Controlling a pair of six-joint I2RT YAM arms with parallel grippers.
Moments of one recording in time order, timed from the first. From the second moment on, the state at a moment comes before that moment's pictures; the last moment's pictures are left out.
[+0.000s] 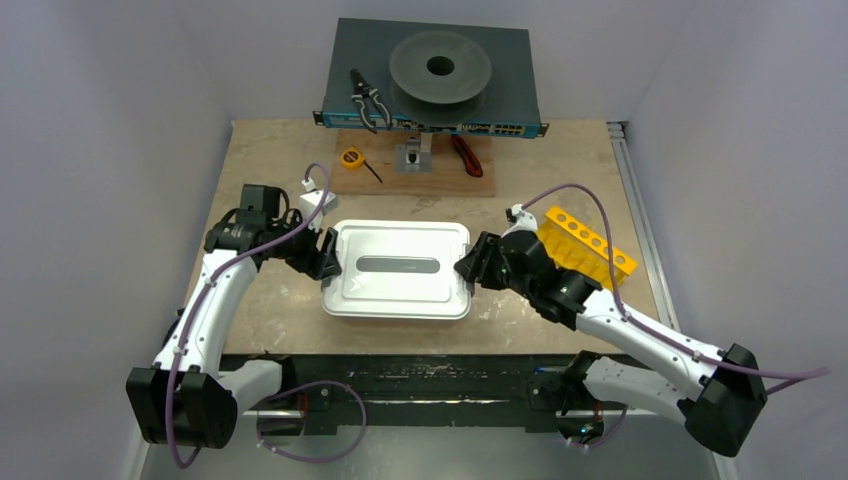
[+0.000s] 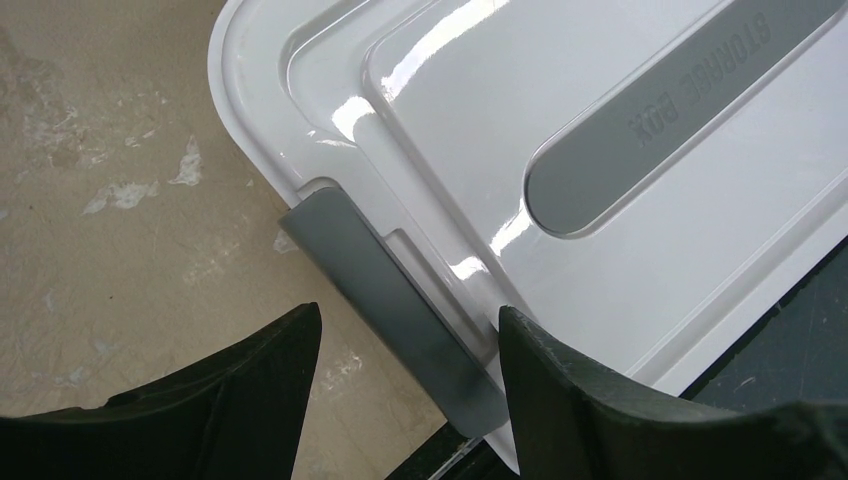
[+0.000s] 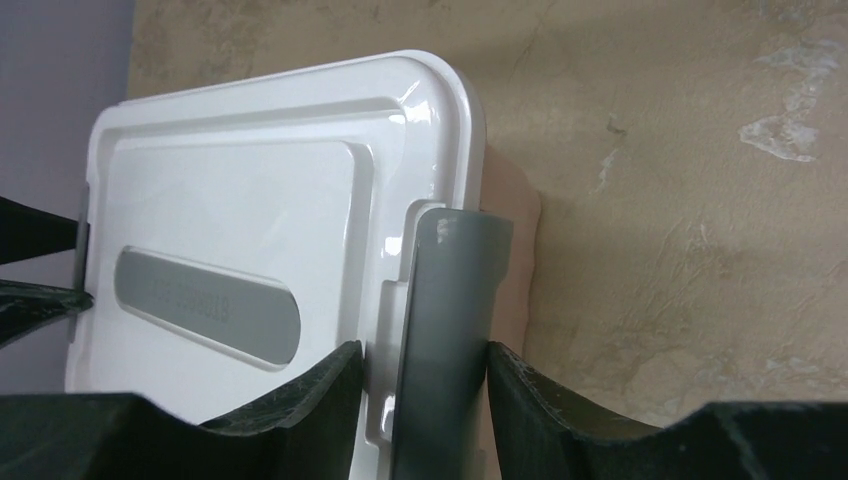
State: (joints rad) left arm -0.07 1.11 0.98 -0.91 0.54 0.34; right arm 0.77 0.98 0.68 -0.27 0.14 0.87
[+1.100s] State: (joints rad) left arm -0.07 1.17 1.14 -0.94 0.57 0.35; right arm 0.90 1.12 0.87 -0.53 0.54 0.88
